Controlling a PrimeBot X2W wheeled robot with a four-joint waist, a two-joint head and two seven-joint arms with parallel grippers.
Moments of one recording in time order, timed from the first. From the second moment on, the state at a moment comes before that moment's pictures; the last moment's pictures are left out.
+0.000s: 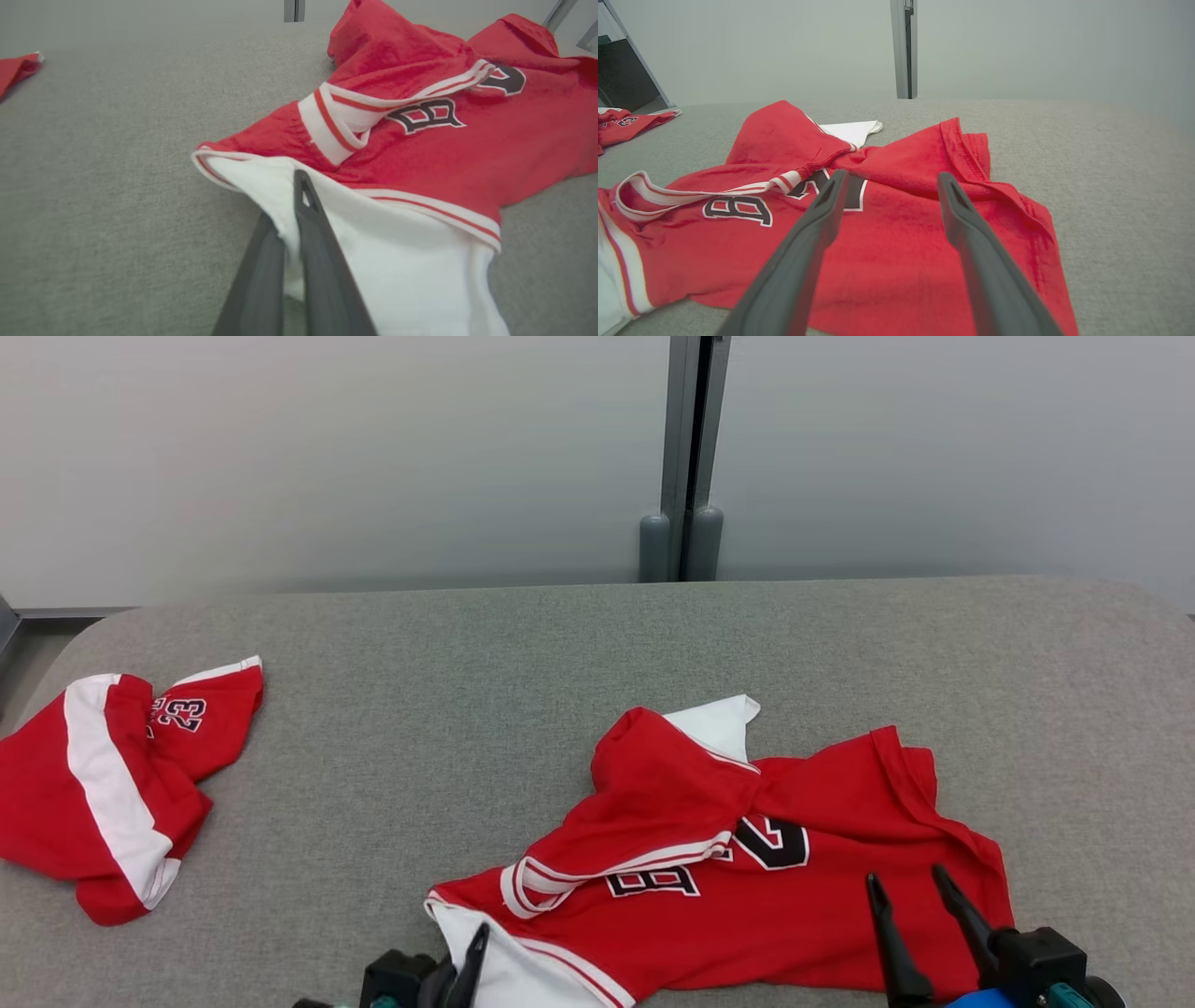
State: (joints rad) left arm -0.07 0.08 -0.36 0.67 -0.18 -0.13 -0.26; right arm 0.03 -0.05 0.03 0.33 0.10 0.13 -0.26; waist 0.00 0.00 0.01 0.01
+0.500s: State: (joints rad) left arm -0.26 0.10 -0.36 0.77 -0.24 -0.13 -0.26; right arm -0.01 -0.05 0.04 0.33 0.10 0.13 -0.26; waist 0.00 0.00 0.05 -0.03
